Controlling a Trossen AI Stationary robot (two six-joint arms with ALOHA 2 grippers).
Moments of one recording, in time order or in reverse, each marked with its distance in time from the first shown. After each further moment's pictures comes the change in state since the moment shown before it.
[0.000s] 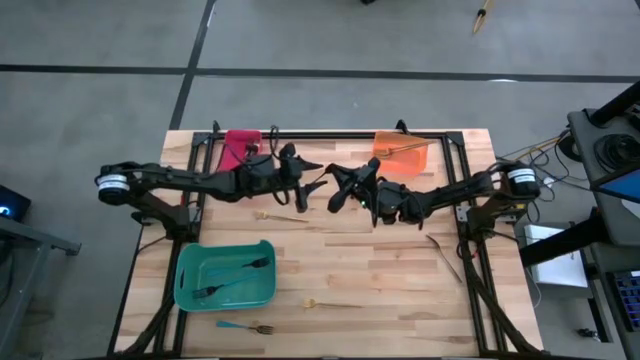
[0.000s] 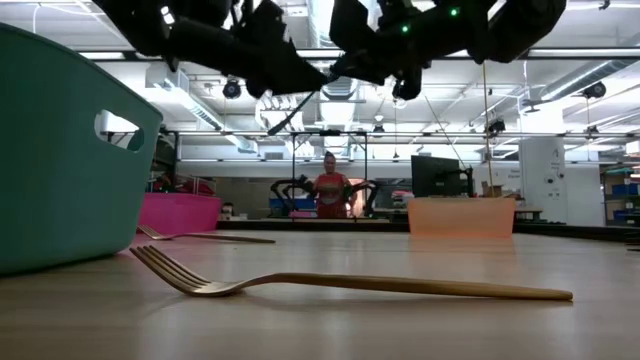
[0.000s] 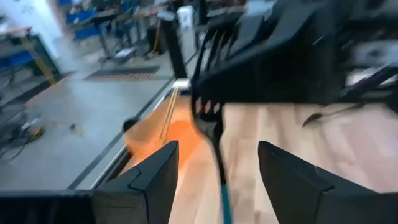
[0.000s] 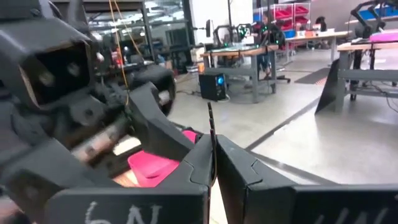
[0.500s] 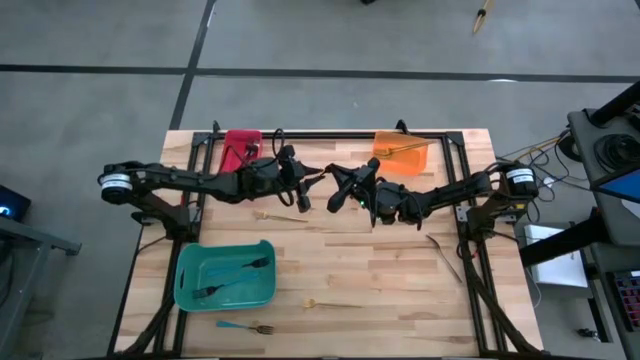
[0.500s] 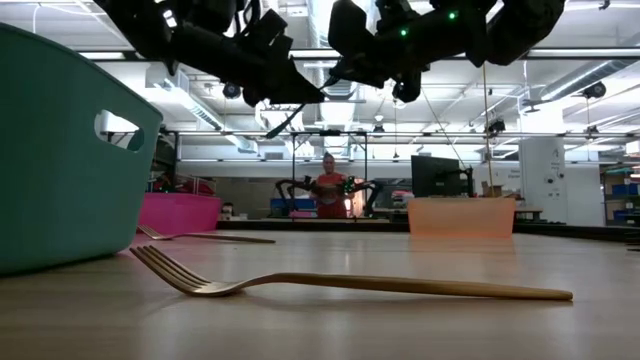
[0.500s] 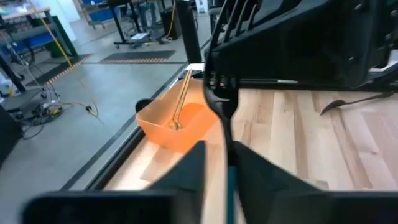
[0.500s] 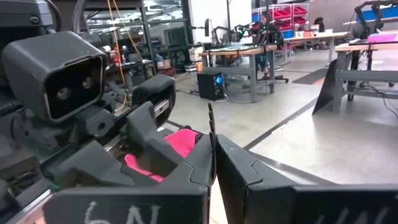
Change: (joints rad) left arm -0.012 0.029 0.000 -0.030 -0.089 -0.026; right arm -0.001 0.015 0.000 0.007 0.003 -0.005
